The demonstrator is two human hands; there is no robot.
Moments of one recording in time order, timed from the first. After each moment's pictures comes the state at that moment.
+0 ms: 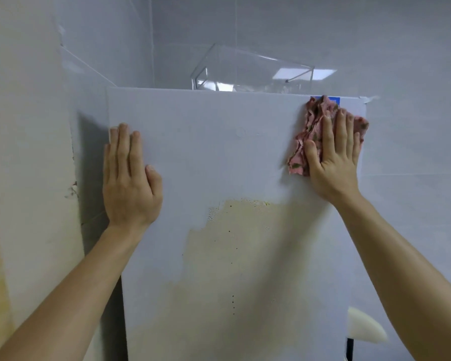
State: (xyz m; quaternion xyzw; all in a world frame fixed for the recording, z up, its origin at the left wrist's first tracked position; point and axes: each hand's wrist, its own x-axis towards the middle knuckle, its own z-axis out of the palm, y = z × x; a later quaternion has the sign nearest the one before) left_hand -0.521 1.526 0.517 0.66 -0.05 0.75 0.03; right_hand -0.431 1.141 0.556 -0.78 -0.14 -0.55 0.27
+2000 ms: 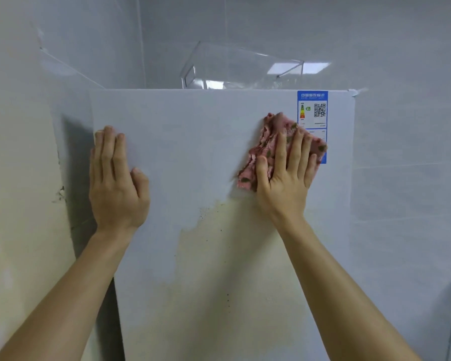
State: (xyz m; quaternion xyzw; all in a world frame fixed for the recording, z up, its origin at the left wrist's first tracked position) left_hand -0.525 1.525 0.518 0.66 -0.07 0.75 0.04; right_hand -0.454 1.234 0.514 -0.73 -0.08 -0.61 0.30
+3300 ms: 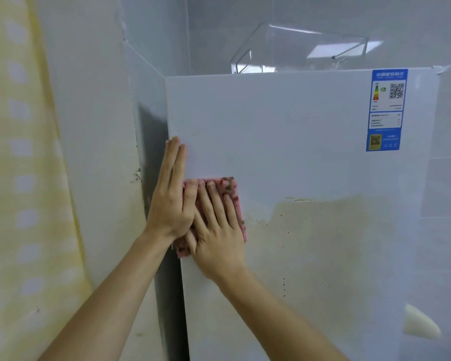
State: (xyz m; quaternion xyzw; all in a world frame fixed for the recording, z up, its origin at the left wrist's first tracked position) left_hand -0.568 1.557 0.483 0.77 -0.17 0.60 0.15; right_hand -0.537 1.445 0.403 -0.75 -0.30 -0.57 0.14
